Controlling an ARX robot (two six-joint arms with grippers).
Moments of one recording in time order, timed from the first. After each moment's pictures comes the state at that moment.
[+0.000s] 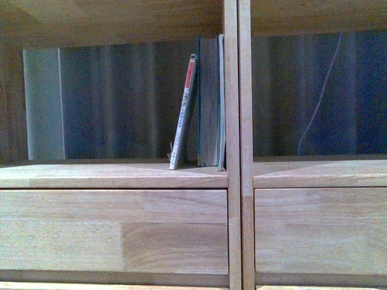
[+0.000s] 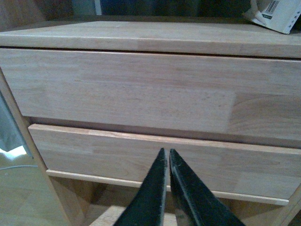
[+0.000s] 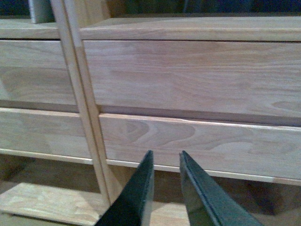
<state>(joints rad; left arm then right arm) -0.14 0.88 0.31 0.56 -0.13 0.01 0.03 0.14 0.17 -0.04 0.01 0.02</state>
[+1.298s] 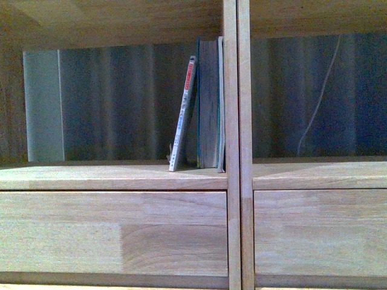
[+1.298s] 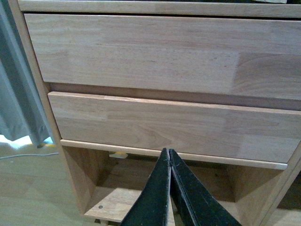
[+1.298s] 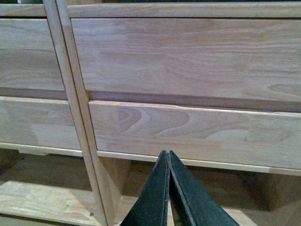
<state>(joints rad) 0.00 0.30 0.01 0.30 0.00 0.00 0.00 0.01 0.01 0.00 0.00 0.01</state>
